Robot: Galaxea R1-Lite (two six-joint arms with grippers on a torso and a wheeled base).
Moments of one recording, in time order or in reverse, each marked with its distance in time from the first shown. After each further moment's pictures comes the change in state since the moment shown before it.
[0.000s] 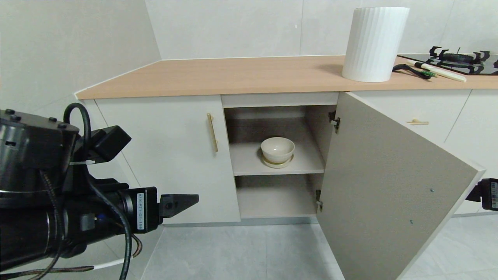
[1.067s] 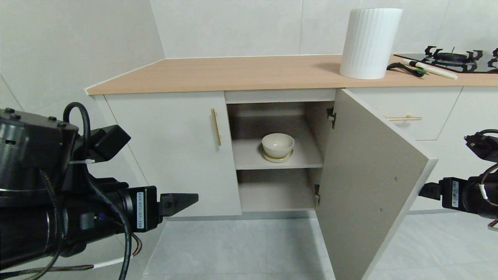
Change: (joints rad) left arm -0.001 -0.002 -0.002 0.001 0.001 0.000; right arm 0.243 0.041 0.035 -0.102 0.004 0.209
